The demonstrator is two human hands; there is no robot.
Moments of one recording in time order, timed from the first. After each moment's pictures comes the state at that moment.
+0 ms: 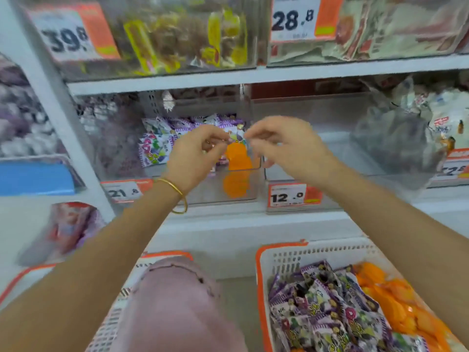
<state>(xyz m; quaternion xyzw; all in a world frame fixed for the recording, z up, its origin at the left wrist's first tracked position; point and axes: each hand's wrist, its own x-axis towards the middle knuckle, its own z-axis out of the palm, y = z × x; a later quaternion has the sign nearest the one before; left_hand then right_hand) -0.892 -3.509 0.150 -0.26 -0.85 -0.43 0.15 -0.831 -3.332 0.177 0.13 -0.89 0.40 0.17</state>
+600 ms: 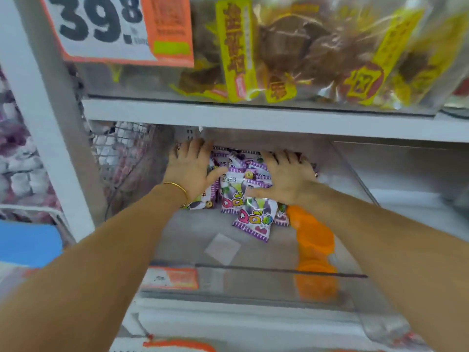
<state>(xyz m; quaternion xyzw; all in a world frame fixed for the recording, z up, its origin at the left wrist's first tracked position) -1.135 -3.616 0.083 -0.16 -0.97 -0.02 0.18 -1.097 -3.398 0.101 0.07 -0.99 -0.09 0.07</state>
